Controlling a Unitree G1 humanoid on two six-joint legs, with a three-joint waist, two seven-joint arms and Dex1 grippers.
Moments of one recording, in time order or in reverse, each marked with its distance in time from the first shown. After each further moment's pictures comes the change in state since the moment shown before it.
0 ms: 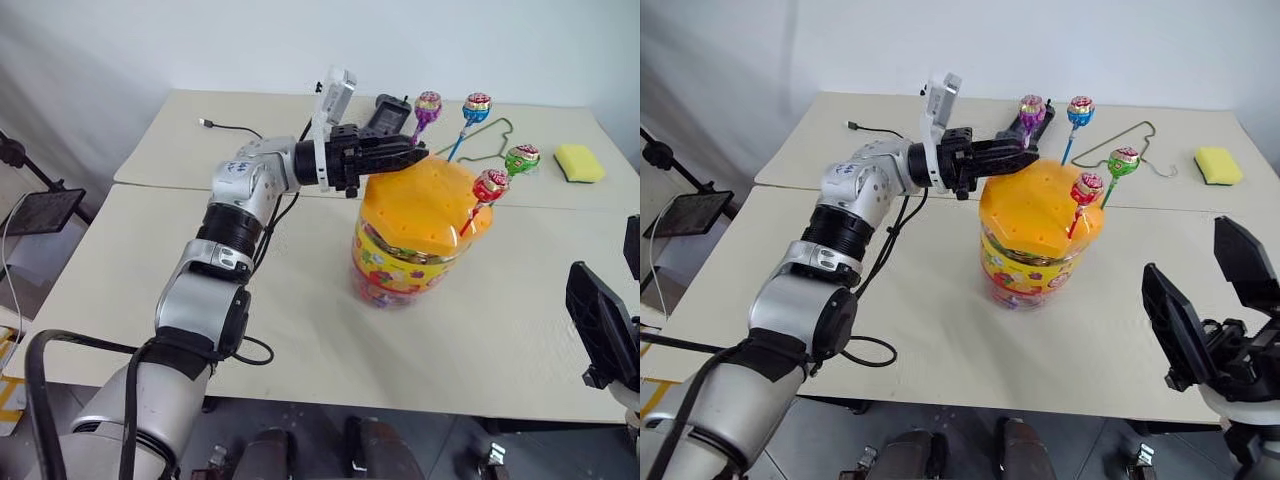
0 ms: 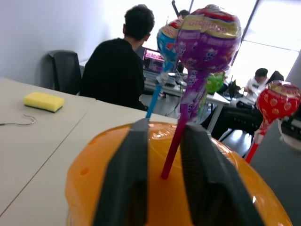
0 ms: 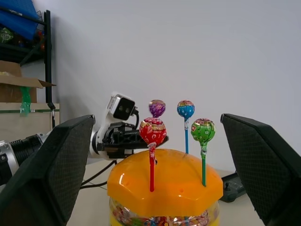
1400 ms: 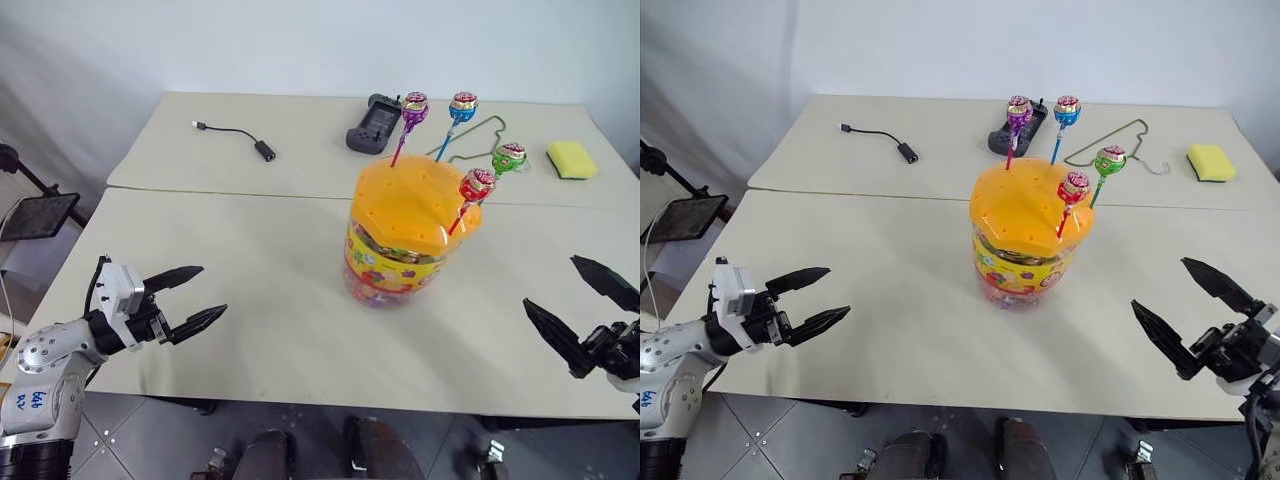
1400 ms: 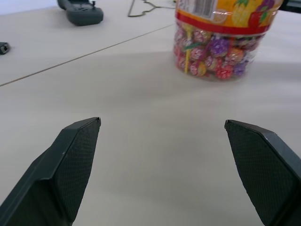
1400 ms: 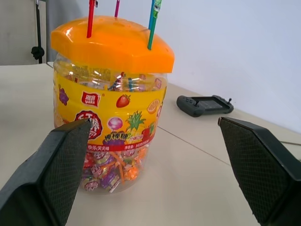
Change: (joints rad) left arm 1.317 0.521 0.320 -0.948 -0.094 -0.241 0.143; right arm -0.105 -0.165 -0.051 0.530 -0.295 -0.060 0.394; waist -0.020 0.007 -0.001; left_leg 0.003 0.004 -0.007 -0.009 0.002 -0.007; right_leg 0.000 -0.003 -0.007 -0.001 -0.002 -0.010
